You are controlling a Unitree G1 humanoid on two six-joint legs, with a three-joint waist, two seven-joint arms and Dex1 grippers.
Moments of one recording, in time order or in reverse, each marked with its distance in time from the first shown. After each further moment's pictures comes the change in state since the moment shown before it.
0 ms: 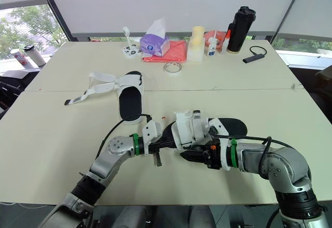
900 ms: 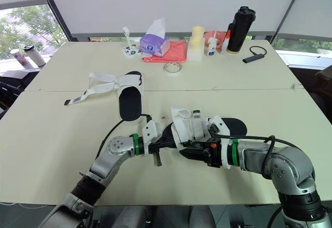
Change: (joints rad) left arm 0.001 0.000 0.000 0.000 0.000 0.000 0.002; right arm 0.000 0.001 -0.028 -0.041 0.037 0.002 -0.041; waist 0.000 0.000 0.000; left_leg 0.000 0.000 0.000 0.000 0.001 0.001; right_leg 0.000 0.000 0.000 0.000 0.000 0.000
